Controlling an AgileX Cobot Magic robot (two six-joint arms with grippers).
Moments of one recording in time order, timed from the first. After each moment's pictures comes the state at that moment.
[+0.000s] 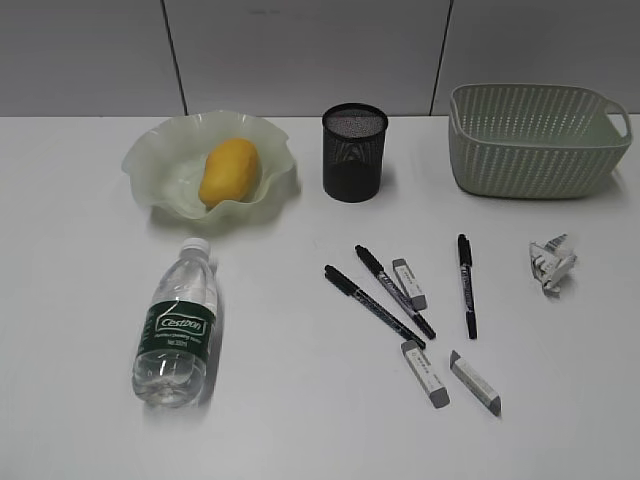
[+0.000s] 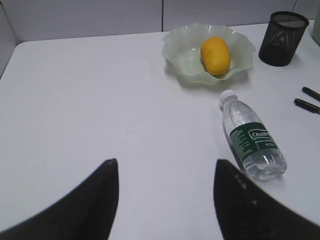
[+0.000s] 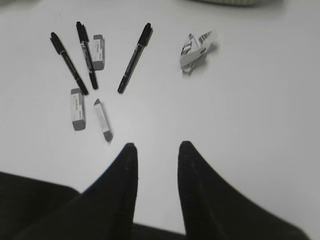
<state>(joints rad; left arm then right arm) -0.42 -0.01 -0.54 0.24 1.07 -0.26 0.04 0.36 -0.54 0.22 0.95 -0.20</state>
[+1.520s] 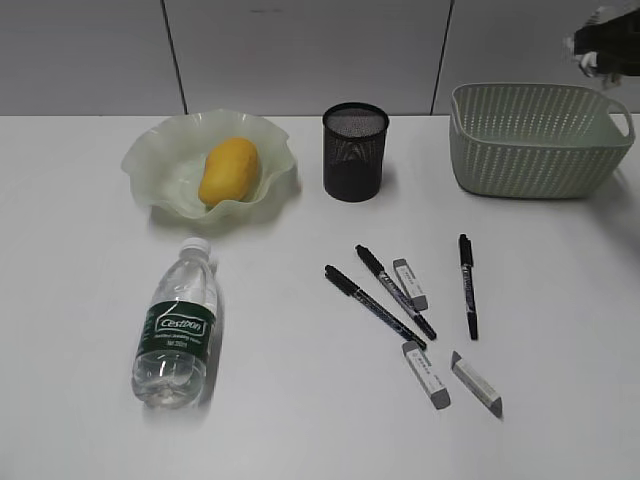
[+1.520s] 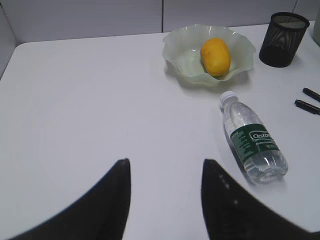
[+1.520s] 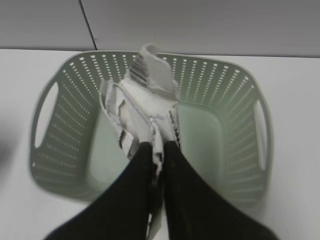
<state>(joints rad) -0.42 -0.01 -0.54 0.24 1.06 -0.26 0.03 1.77 -1.27 0.07 0.25 -0.07</state>
